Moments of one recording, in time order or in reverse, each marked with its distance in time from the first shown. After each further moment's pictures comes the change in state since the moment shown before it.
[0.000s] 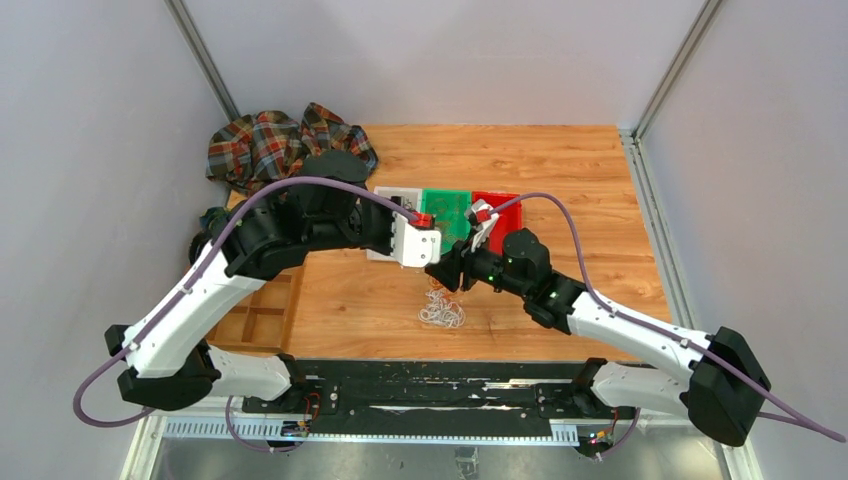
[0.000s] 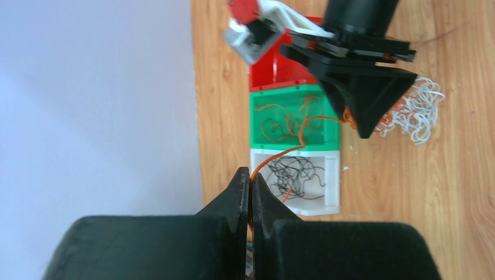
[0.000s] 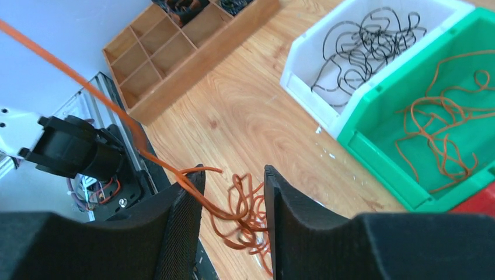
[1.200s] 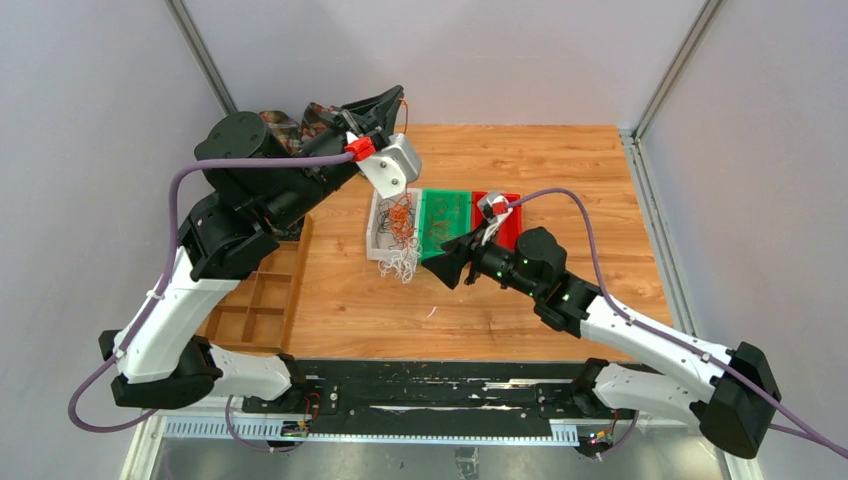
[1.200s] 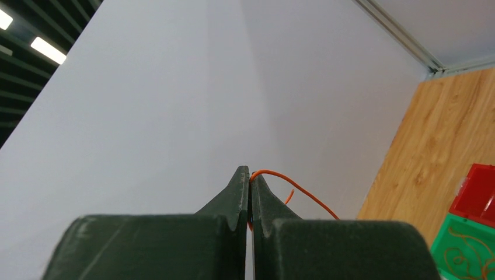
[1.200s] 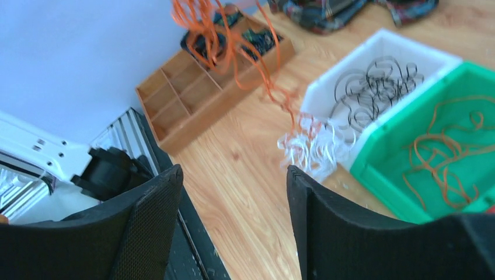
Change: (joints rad) left arm 0.000 0.011 0.203 0.578 -0.207 0.063; right arm 0.011 -0.092 -0.008 -0.001 0.033 0.058
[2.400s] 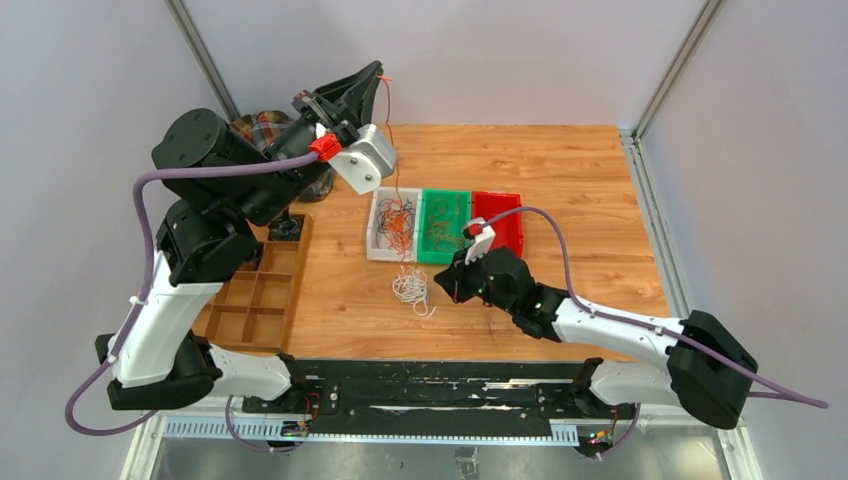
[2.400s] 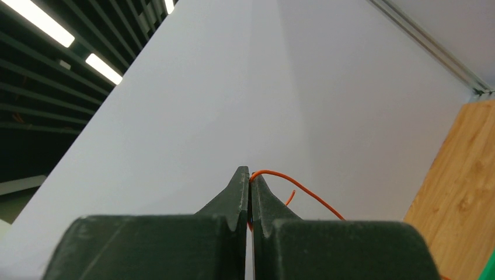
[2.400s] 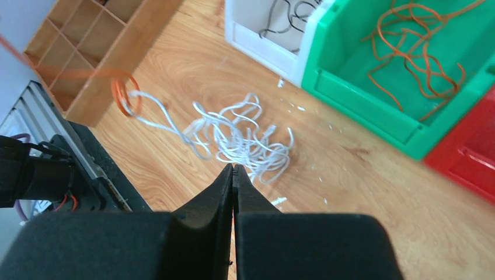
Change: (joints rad) left arm 0.000 0.000 0.077 0.032 0.001 0.052; right arm 0.069 0.189 -0.079 0.034 0.214 0.055
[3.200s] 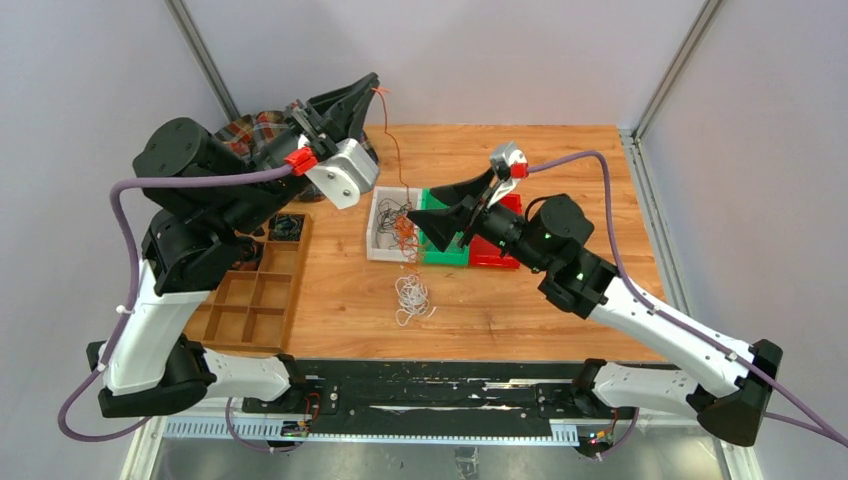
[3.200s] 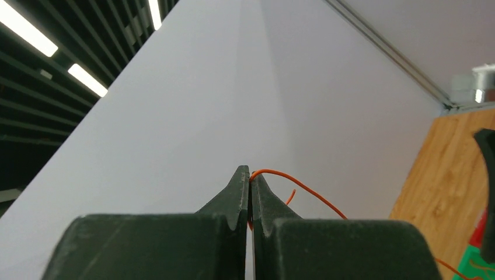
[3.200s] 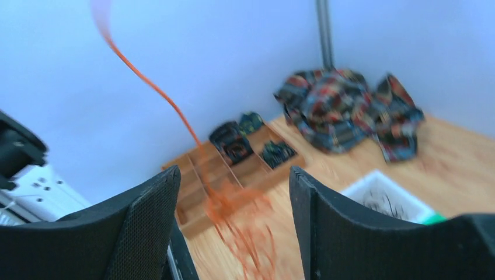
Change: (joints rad) left arm 0.000 -0.041 -0.004 -0.009 0.063 -0.034; right arm 0.000 -0.148 0.423 -0.080 -0.101 -0.146
